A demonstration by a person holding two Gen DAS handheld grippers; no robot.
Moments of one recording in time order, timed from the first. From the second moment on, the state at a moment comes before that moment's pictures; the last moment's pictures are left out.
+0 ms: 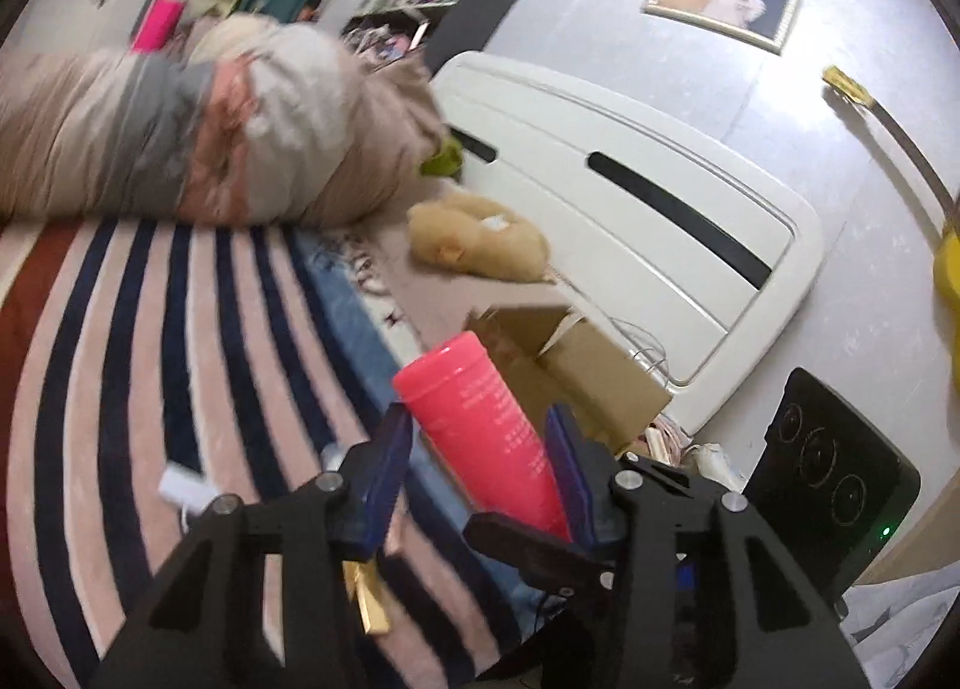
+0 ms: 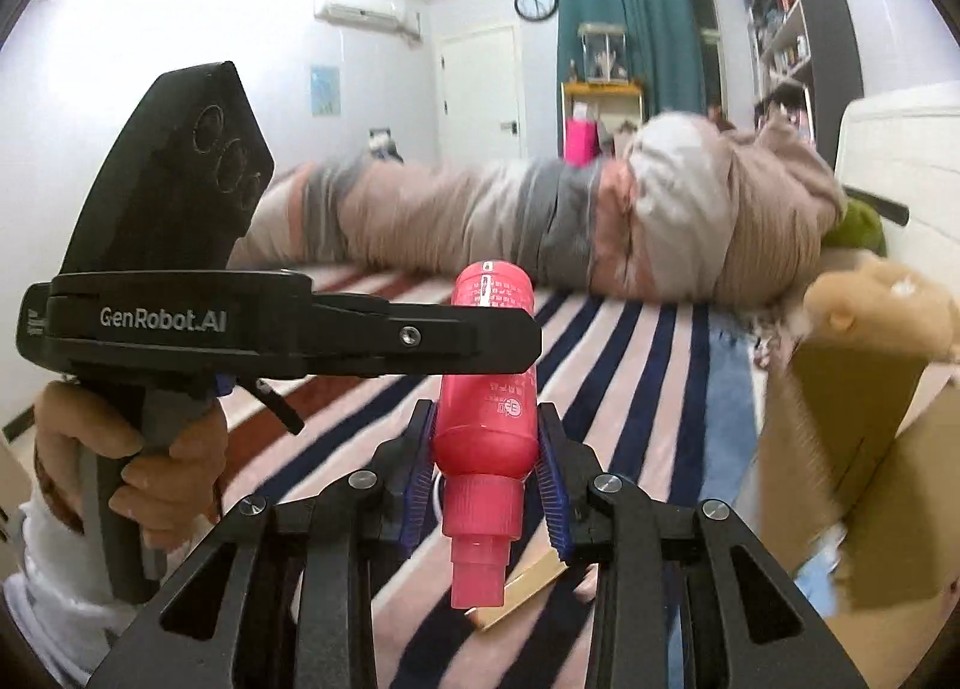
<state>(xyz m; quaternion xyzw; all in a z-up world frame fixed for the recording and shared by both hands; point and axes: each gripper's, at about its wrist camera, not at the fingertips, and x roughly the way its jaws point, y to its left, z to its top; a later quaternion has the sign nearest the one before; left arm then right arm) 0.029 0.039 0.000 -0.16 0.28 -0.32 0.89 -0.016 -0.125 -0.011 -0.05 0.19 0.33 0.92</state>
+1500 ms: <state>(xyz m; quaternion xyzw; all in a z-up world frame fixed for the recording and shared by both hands) 0.080 -0.091 0.029 -0.04 0.32 -0.26 0.91 0.016 -0.262 0.005 -0.01 0.30 0.24 0.92</state>
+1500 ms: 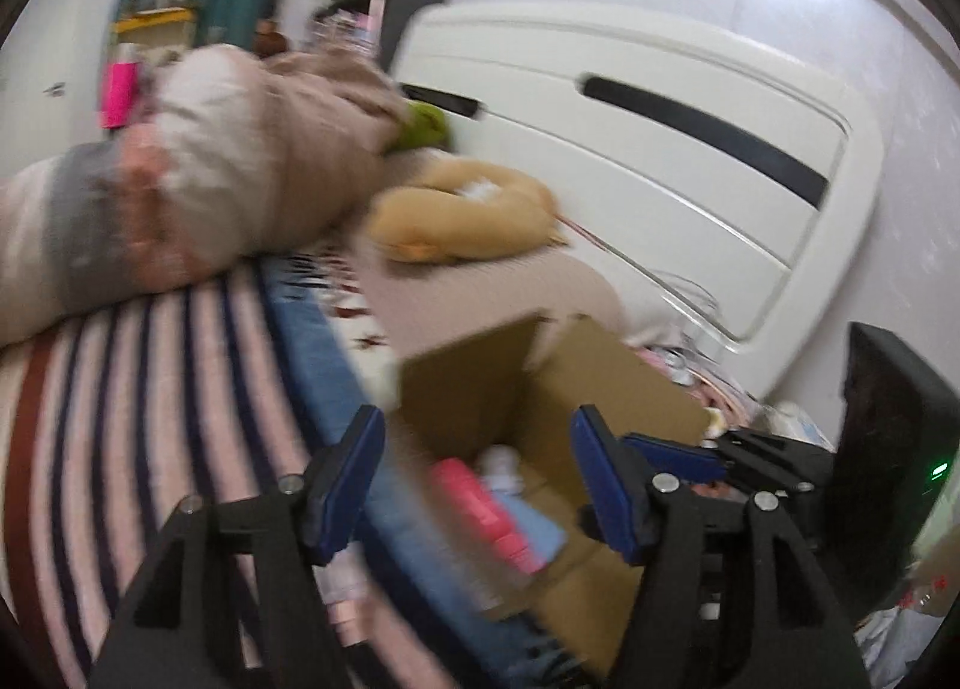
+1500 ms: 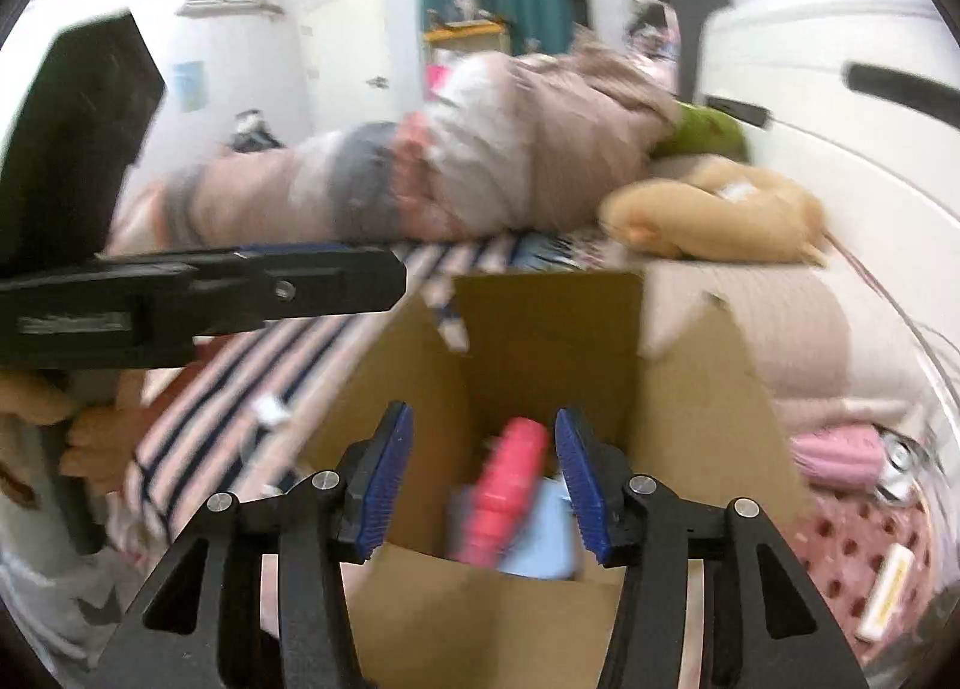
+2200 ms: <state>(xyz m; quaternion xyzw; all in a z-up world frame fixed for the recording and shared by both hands) 0.084 0.097 -0.150 -0.08 0.42 -0.06 0.90 0.018 -0.119 -0.157 0.04 0.49 0.26 0.83</state>
